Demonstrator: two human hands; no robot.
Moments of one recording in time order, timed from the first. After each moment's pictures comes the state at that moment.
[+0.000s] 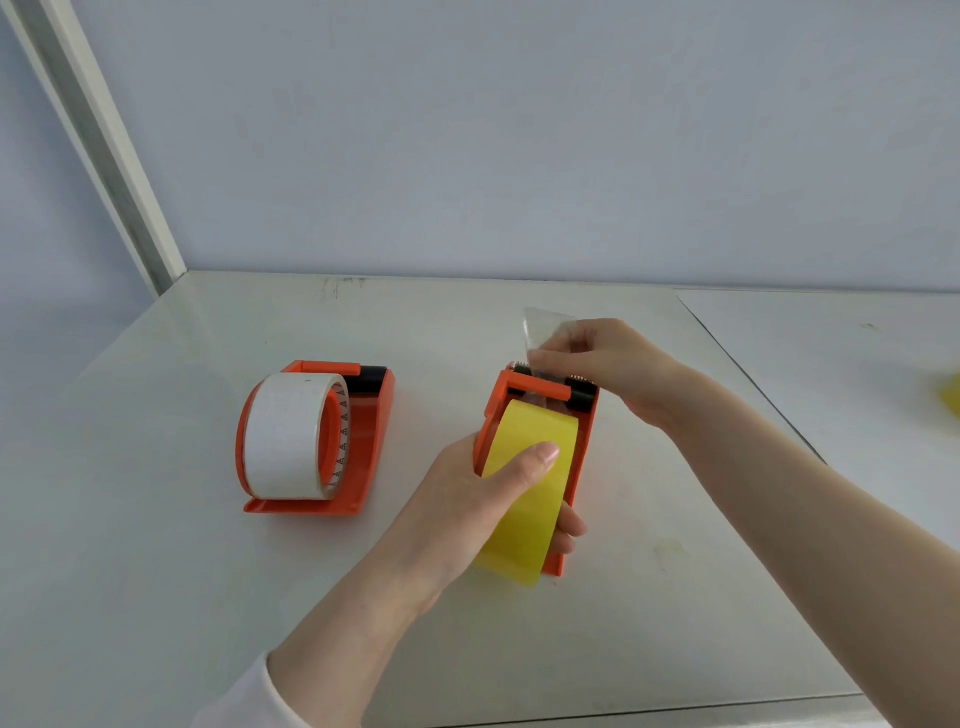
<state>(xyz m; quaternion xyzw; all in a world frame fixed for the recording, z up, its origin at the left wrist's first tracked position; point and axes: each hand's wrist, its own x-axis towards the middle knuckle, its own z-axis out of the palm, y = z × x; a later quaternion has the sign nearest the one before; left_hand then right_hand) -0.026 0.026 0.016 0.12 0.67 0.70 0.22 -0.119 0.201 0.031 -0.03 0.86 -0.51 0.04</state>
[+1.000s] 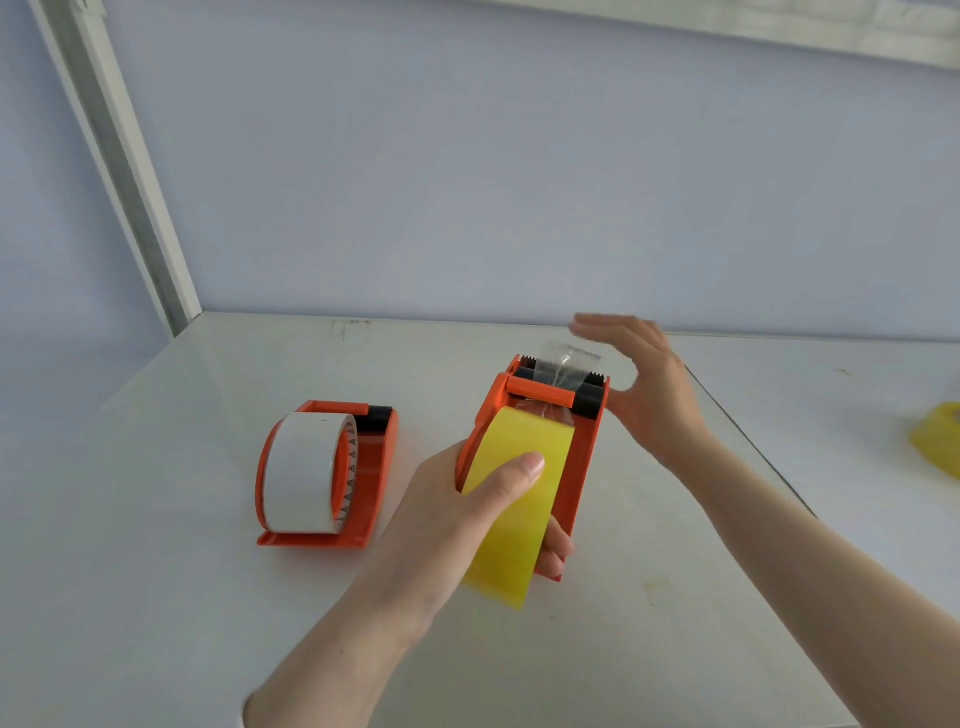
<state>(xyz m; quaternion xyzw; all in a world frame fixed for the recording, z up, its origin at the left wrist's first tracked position) -0.012 0.015 0.044 0.15 0.65 0.73 0.14 -0.112 0.231 0.026 -0.16 0.88 -0.31 -0.33</state>
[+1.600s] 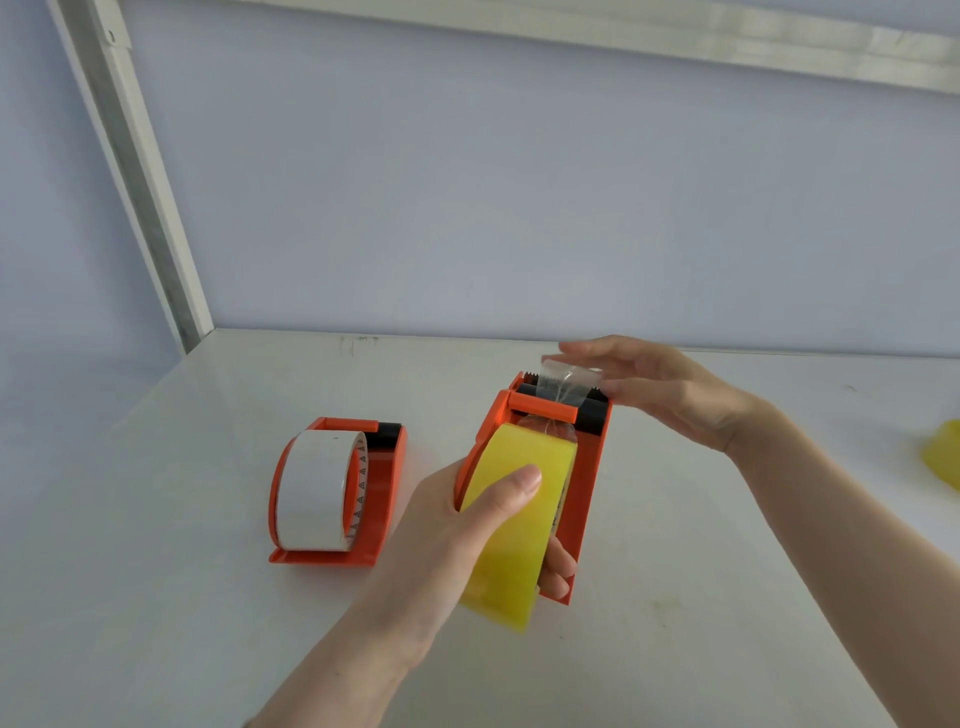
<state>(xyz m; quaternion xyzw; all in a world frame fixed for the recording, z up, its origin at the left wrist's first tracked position) -0.010 0.009 0.048 0.15 0.64 0.74 0.15 -0.109 0.244 0.068 -0.20 0.80 -0.56 0.08</state>
